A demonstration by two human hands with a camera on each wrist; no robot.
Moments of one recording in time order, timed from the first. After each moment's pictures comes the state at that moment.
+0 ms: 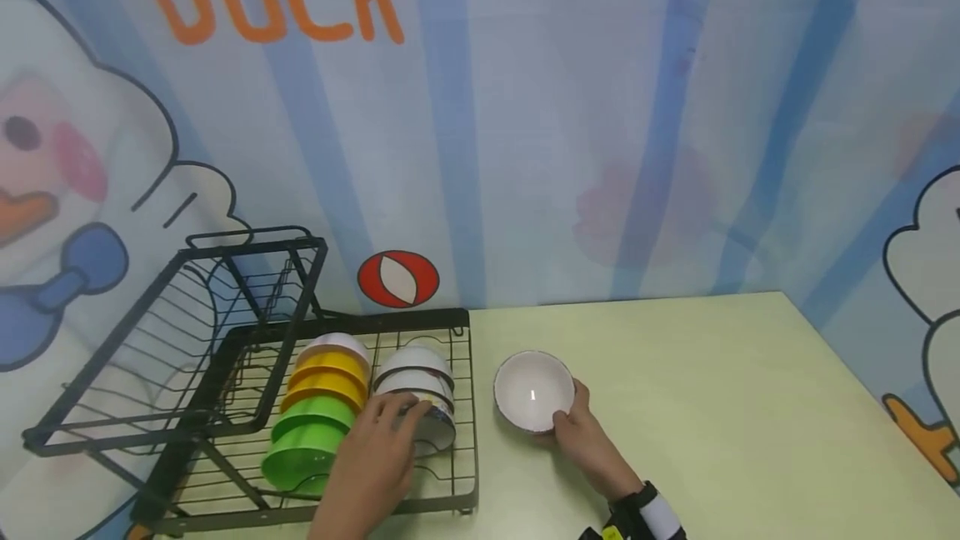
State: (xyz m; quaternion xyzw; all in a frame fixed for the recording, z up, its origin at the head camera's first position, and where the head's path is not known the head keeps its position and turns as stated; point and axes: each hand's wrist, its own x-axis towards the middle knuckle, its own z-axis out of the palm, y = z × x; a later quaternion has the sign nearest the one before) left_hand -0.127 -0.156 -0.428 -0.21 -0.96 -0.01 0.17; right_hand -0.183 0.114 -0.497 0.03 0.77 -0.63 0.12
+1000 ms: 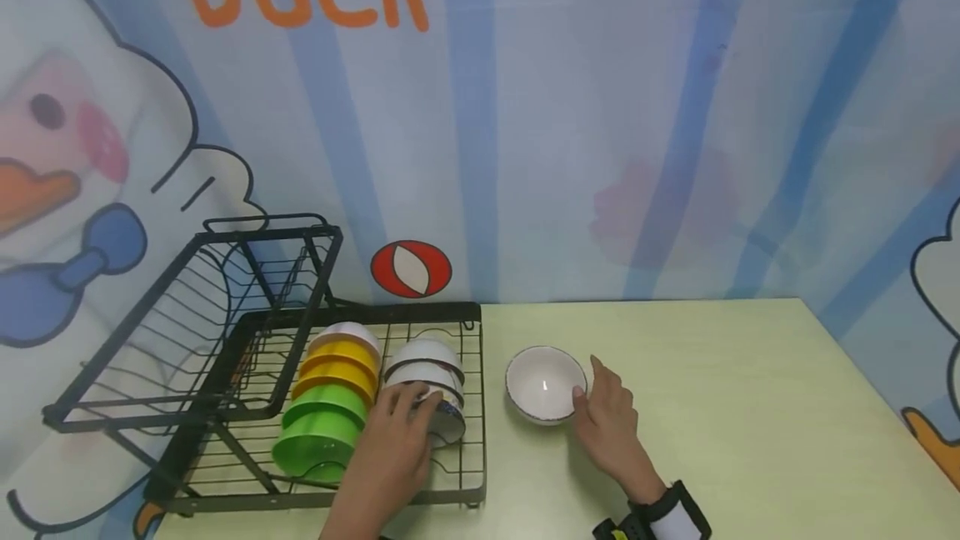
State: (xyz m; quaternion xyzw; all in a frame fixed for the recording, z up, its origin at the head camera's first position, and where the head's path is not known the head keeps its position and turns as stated) left_hand -0.129 -0.152 -0.437 -0.20 -0.96 -0.03 0.19; right_hand -0.174 0.130 -0.467 -0.04 0.93 -0.37 -0.05
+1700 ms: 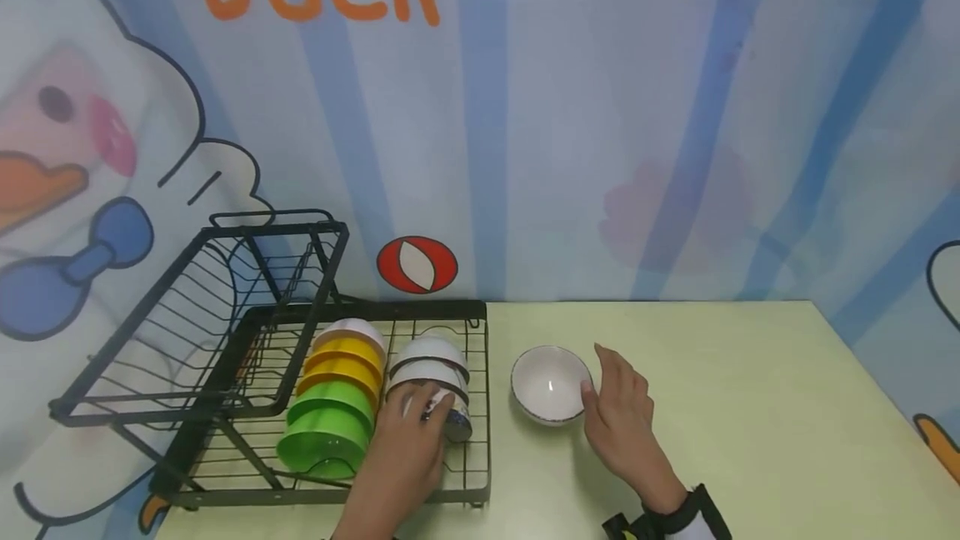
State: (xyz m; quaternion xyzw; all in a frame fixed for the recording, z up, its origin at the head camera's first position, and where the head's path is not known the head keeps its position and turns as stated) left_hand -0.128 -0.144 -0.442 -0.20 -0.95 -0.02 0.22; right_hand -0.165 0.133 -0.449 -0.09 0.93 -0.35 -0.08
